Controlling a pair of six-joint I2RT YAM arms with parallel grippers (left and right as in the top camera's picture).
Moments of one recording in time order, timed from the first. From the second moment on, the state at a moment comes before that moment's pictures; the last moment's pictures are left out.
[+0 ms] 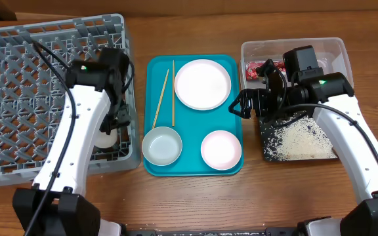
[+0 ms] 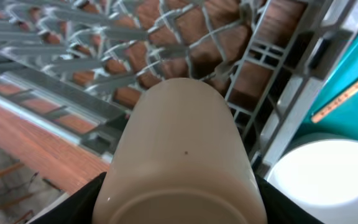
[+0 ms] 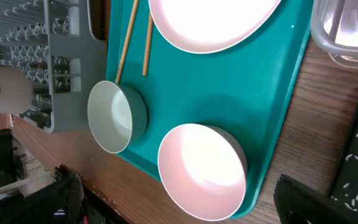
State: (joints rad) left arm -0.13 1.64 1.49 -1.46 -0.32 -0.59; right arm 0.19 1.56 1.33 -1.01 -0.59 0.15
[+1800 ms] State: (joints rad) left arm -0.50 1.65 1.53 -1.13 0.24 -0.45; right arm 0.19 1.52 1.59 -1.19 -0.33 0.41
